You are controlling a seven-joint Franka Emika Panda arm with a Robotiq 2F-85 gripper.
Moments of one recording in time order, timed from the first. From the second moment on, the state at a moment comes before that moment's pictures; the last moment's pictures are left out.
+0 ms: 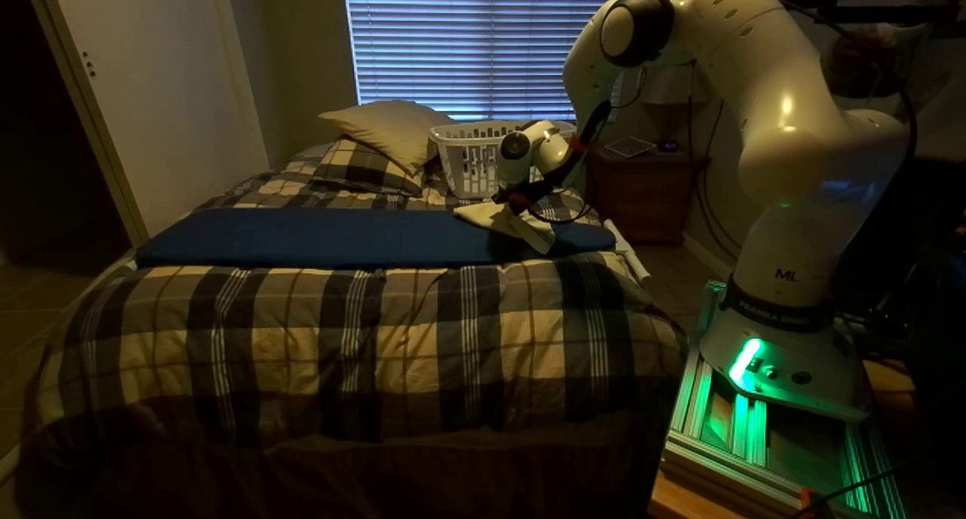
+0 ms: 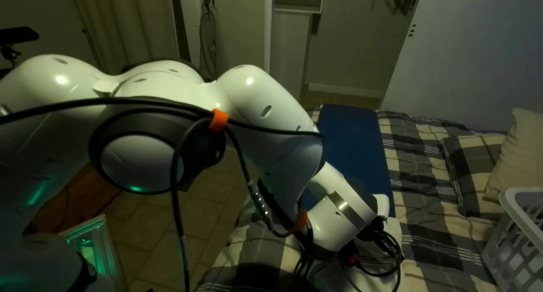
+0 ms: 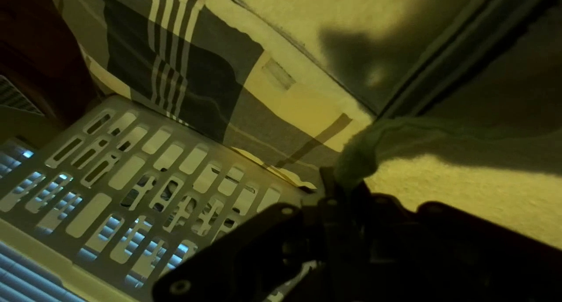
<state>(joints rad) -0.49 0.83 -0.02 -1.59 -1.80 2.75 1.51</state>
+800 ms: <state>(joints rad) -0.47 0.88 -0.13 -1.54 -1.53 2.75 1.18</state>
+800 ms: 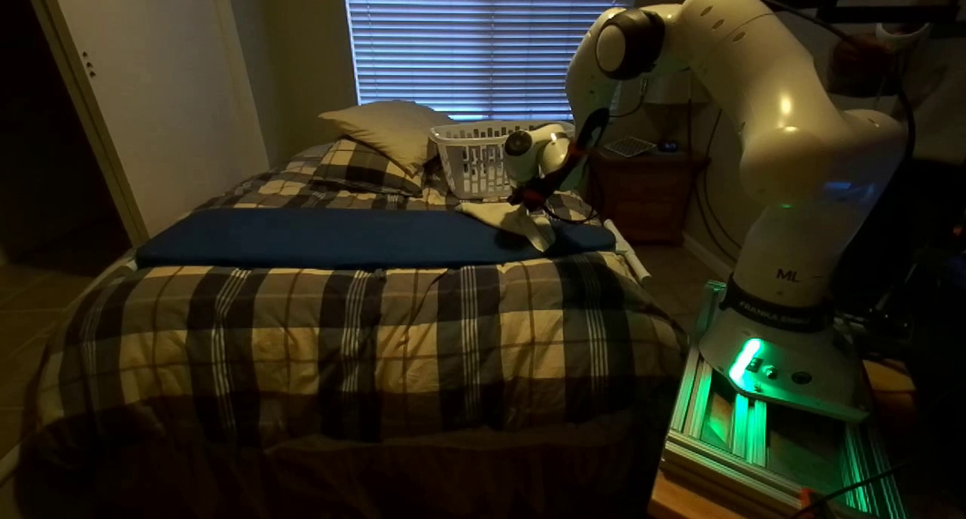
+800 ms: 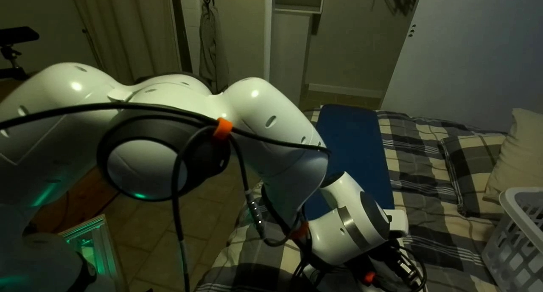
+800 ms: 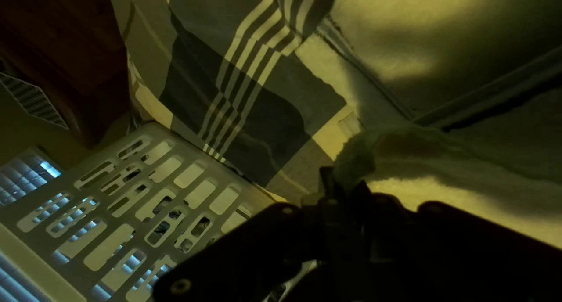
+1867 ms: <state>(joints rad) -0.40 0.90 -0.24 -1.54 -1.34 2.74 0.91</state>
